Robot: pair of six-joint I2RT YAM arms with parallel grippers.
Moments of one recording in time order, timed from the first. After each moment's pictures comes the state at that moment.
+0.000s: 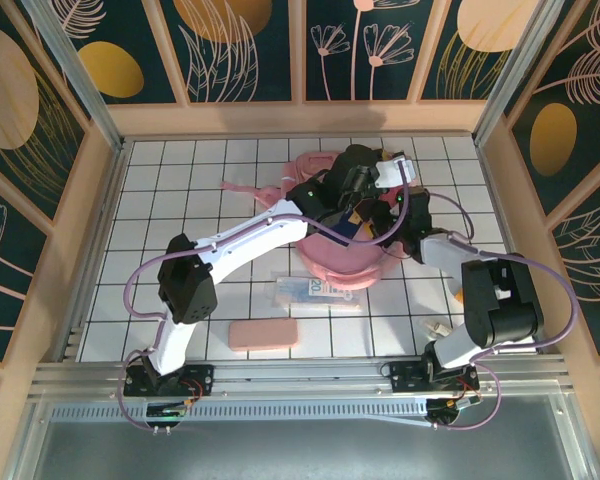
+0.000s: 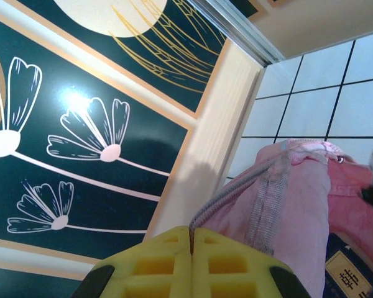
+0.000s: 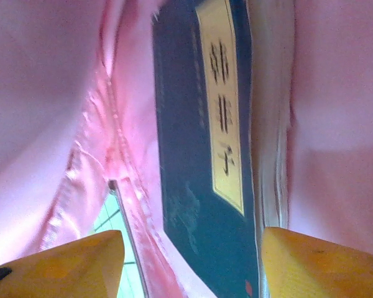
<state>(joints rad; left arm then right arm) -0.97 2.06 1.96 -0.15 -0.34 0.79 0.24 1.52 0.72 0.13 -0.43 1.12</state>
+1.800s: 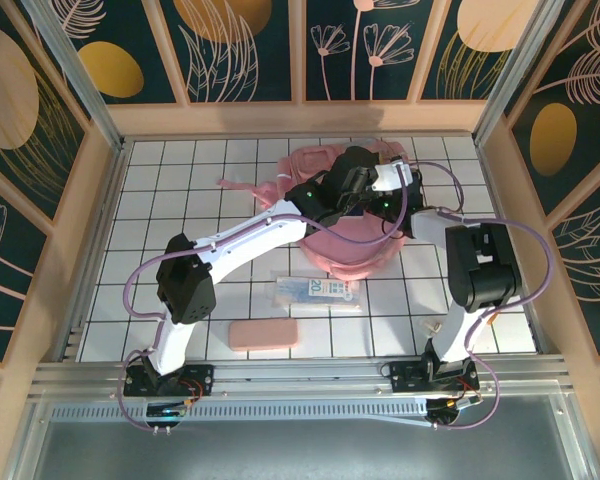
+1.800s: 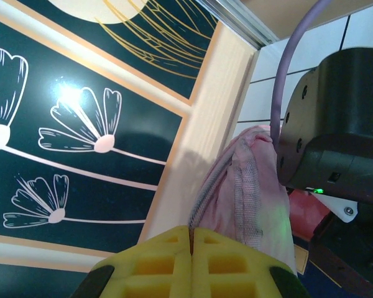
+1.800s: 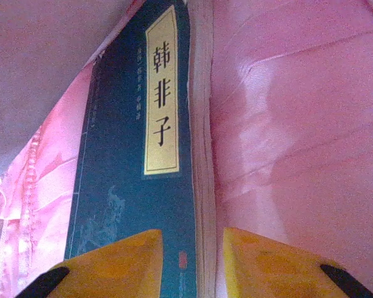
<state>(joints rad) -0.97 2.05 1.93 -0.18 -0.35 0.82 0.21 1.75 0.96 0.11 -0.25 0.52</state>
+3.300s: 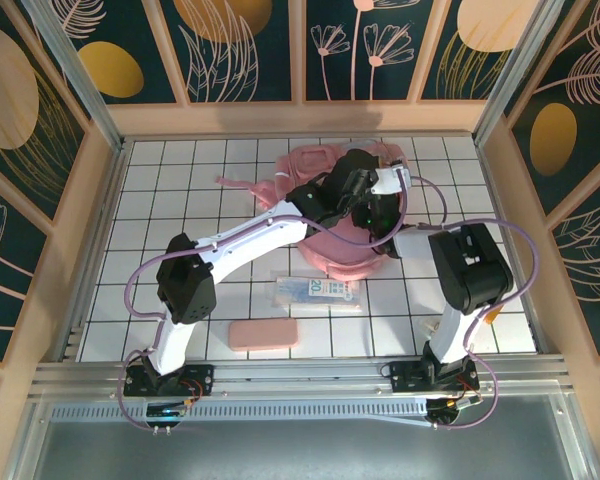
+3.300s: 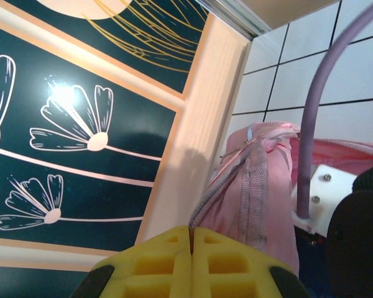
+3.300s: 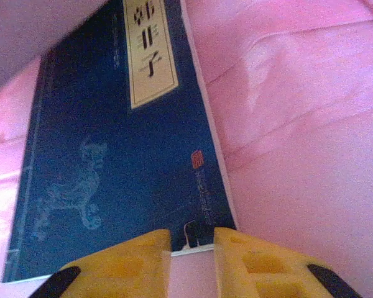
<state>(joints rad) -0.97 2.05 1.91 -0.19 -0.35 0.85 0.36 1.75 0.80 0.35 0.07 0.50</state>
